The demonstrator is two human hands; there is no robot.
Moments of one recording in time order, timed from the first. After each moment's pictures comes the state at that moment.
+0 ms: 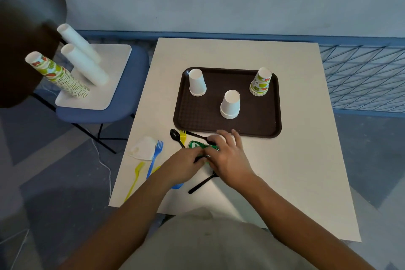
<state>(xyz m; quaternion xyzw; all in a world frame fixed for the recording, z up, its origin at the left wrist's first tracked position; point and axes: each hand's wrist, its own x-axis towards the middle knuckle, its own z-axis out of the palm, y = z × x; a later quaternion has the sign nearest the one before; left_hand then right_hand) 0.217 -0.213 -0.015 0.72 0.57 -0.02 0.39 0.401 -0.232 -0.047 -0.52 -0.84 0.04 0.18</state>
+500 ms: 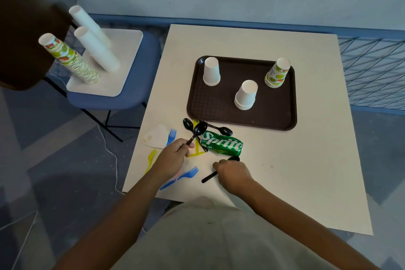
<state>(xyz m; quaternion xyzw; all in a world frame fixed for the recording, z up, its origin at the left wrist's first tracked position) 0.142 -0.236 -0.039 0.49 0.68 0.16 0.52 0.357 -0.269 -0.081 -0.52 -0.81 0.22 -0.15</state>
